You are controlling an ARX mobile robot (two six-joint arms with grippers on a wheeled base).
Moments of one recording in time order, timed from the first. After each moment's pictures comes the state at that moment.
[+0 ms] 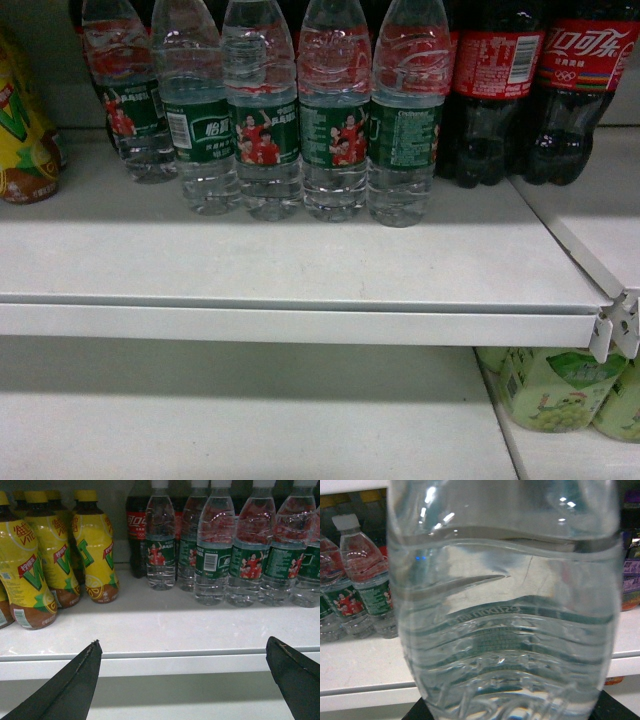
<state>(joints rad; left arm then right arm) 0.00 0.01 0.01 0.00 0.00 0.00 0.01 0.47 0.23 0.19 0.02 0.11</state>
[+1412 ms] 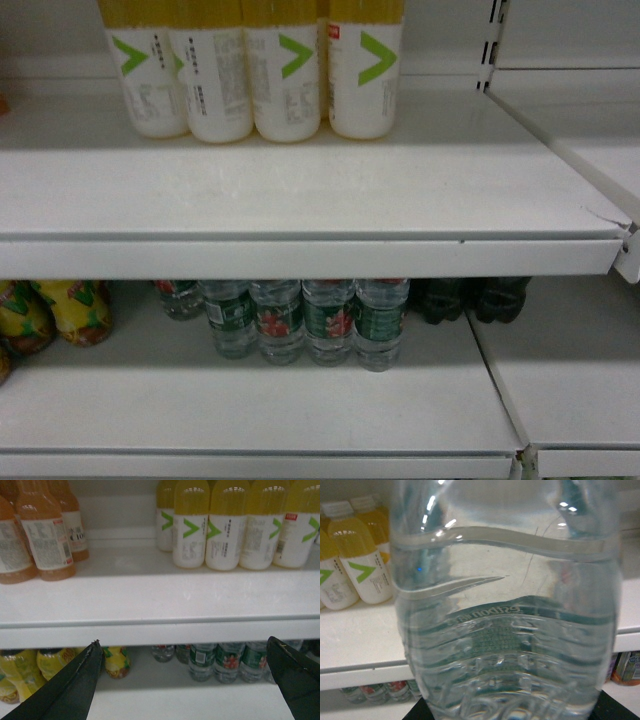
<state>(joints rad) 0.00 0.01 0.01 0.00 0.00 0.00 0.01 0.47 0.23 0.19 0.02 0.11</state>
